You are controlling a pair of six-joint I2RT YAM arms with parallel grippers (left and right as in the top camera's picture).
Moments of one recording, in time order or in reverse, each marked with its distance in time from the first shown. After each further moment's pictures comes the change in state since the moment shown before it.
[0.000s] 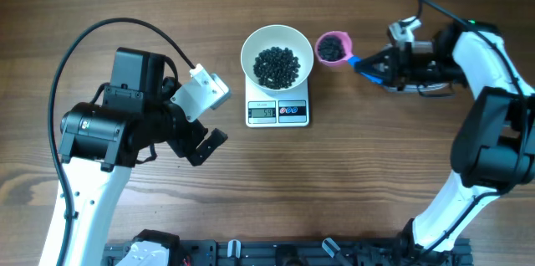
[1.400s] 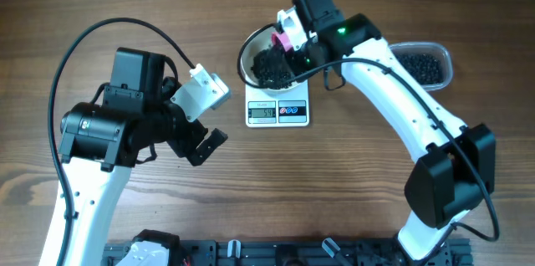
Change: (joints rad) left arm 0.000 0.000 0.000 0.000 0.000 0.000; right arm 0.673 -0.154 0.164 0.493 1.320 0.353
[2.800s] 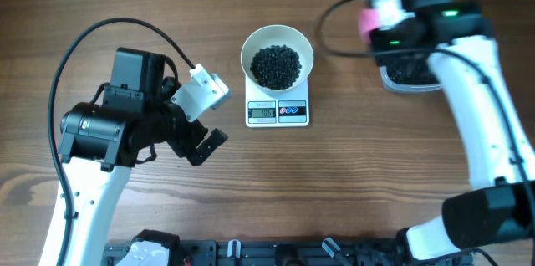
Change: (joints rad) left arm 0.000 0.000 0.000 0.000 0.000 0.000; right arm -0.369 -0.190 0.048 -0.259 0.061 -0.048
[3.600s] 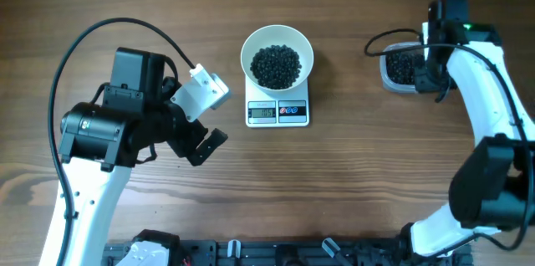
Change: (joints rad) left arm 0.000 0.000 0.000 0.000 0.000 0.000; right arm -0.201 0.093 -0.283 0.121 0.338 0.022
